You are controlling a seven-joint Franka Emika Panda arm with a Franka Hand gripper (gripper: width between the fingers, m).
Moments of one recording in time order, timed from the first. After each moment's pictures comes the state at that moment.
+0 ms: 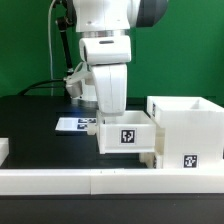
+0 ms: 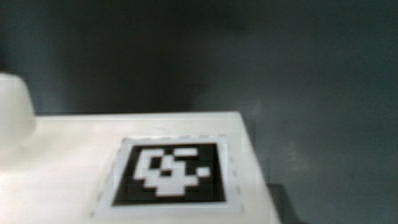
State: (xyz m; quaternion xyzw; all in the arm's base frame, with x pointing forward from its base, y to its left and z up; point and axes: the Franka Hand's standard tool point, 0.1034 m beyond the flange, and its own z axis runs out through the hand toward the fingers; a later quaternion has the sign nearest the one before) arm 0.546 -0.017 0.060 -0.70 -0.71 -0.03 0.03
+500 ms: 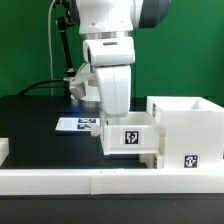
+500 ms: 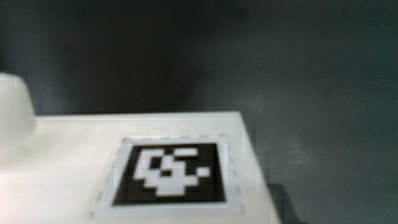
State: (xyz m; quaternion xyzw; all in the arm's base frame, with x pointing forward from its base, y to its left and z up) arm 0.545 -0.014 0.057 -0.70 -0.71 -0.04 0.03
